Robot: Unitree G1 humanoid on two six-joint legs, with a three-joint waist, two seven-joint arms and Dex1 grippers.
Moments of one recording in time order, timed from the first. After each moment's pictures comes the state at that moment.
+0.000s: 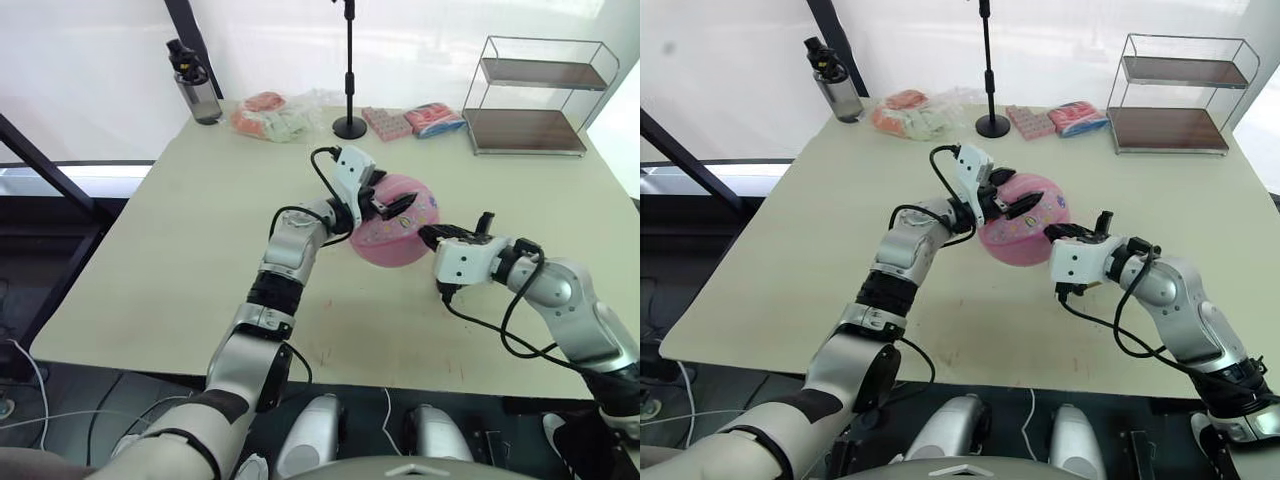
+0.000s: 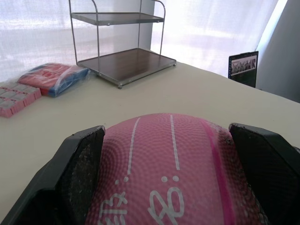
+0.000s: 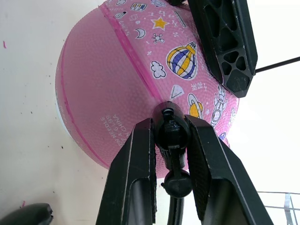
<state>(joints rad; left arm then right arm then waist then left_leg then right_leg) -0.83 0.09 -0.09 0.53 -0.19 0.25 -0.68 -0.27 -0.68 0.20 -0.28 -0.35 -0.01 0.65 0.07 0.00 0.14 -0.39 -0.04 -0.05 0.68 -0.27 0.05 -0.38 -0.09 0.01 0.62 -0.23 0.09</state>
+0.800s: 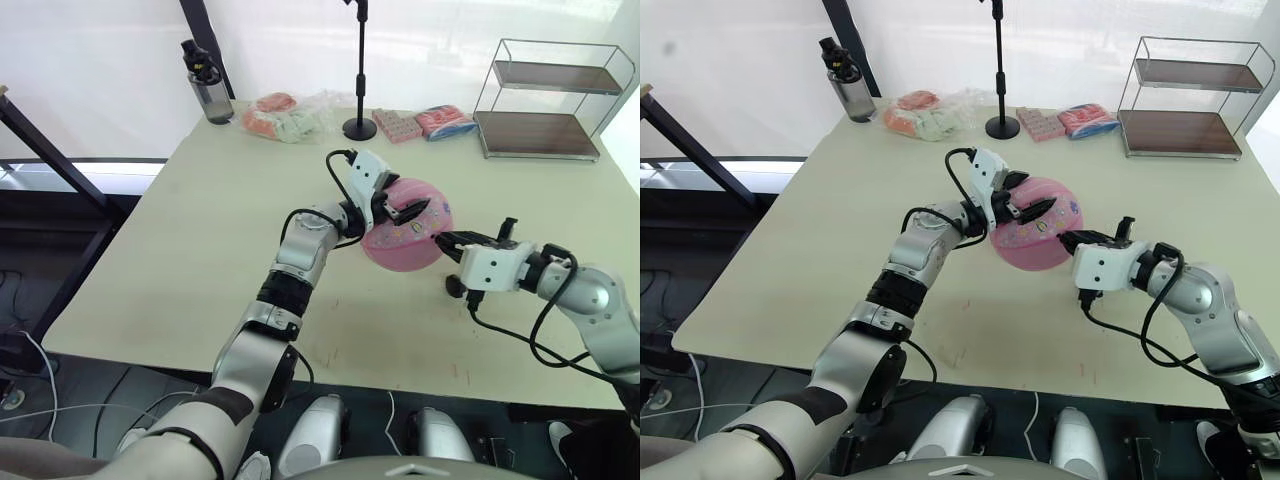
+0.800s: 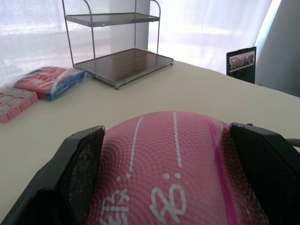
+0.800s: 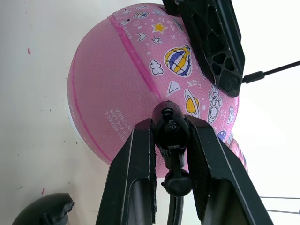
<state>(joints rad) -0.84 0.08 -0.14 0.57 -0.19 0.21 -0.67 -0.21 -0.79 0.11 -0.30 -0.20 -0.07 0.71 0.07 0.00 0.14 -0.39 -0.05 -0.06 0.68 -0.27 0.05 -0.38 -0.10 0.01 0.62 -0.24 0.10</state>
